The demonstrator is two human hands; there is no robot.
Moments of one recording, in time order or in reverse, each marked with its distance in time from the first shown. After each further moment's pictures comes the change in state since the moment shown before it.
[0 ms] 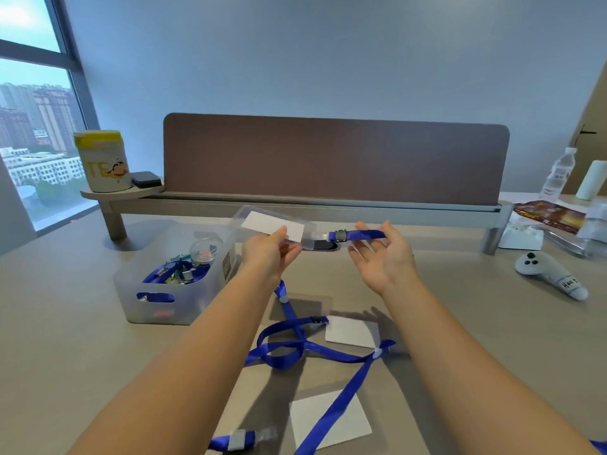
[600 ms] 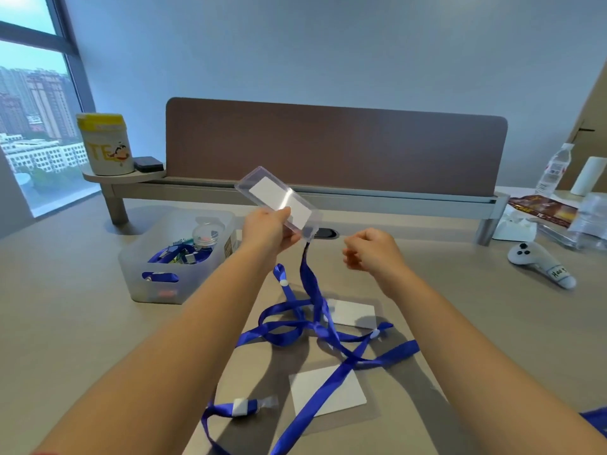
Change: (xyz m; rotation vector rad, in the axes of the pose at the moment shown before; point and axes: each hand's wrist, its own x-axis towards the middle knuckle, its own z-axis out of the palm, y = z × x) left_hand -0.025 0.010 -0.003 0.182 -0.046 0.124; right_hand -0.024 0.011 -0.008 -1.162 -0.077 -0.205
